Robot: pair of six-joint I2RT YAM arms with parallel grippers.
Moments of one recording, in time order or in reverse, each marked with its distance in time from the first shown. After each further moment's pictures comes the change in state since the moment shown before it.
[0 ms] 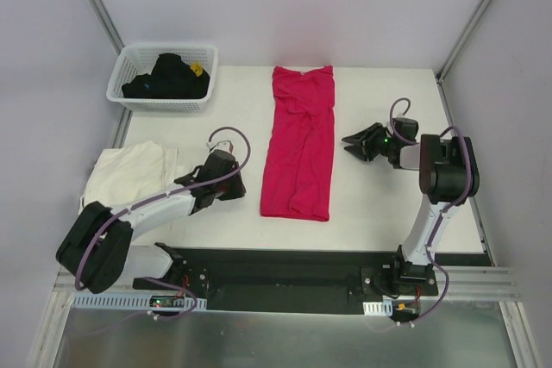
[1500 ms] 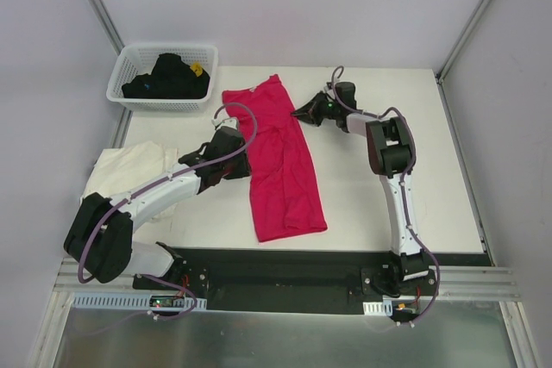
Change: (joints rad) left arm -0.004 0.024 0.232 -0.148 -0.039 0.023; right arm 0.340 0.544 0.850 -0.147 -0.061 0.052
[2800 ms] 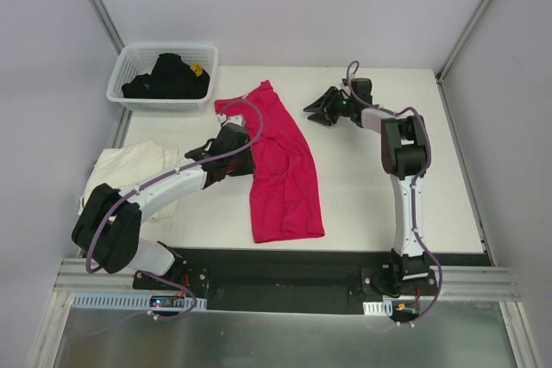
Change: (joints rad) left arm -0.008 0.071 0.037 0.019 0.026 0.010; right arm -0.109 -0.137 -0.093 -0.167 0.023 -0.161
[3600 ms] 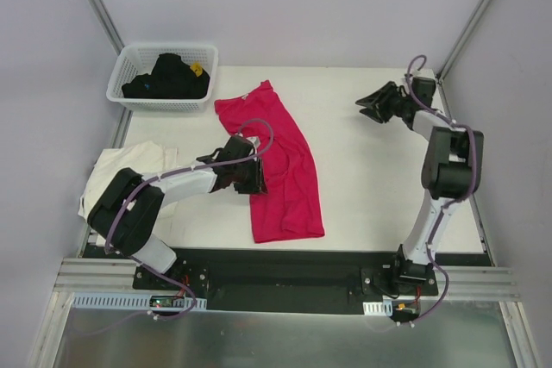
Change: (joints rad) left arm -0.001 0.163 -0.064 0.104 0.335 0.024; right arm -0.303 -0.476 -0.389 -0.058 0.052 -0.126
